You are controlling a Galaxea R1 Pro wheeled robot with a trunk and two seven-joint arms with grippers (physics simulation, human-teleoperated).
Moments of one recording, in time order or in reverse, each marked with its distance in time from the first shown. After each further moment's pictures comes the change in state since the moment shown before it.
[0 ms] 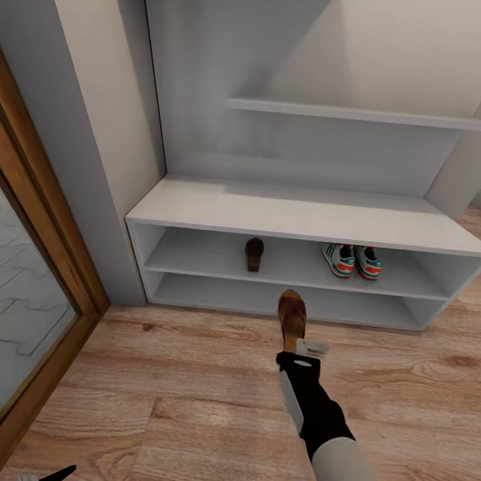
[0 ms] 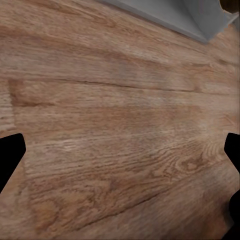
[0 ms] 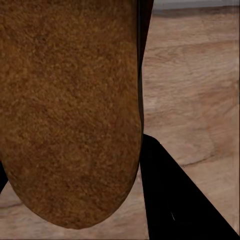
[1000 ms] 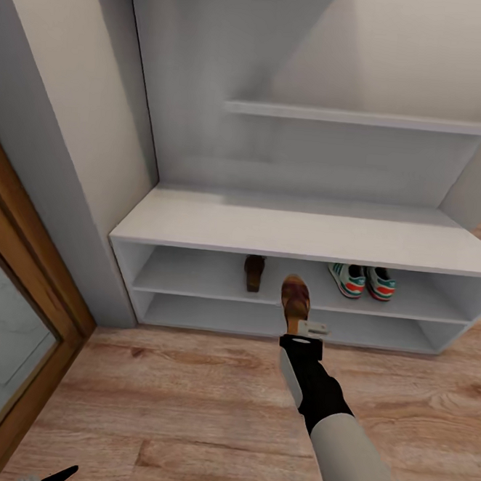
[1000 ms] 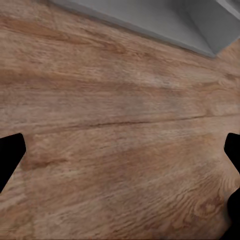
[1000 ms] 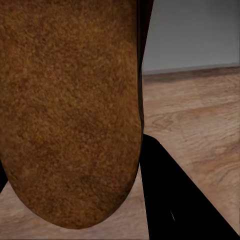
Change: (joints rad) left arm 0.000 -0.006 -0.002 -0.002 -0.001 0.000 -0.001; right arm -0.085 0.000 0.033 -0.019 -0.007 0.093 -0.079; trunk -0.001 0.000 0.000
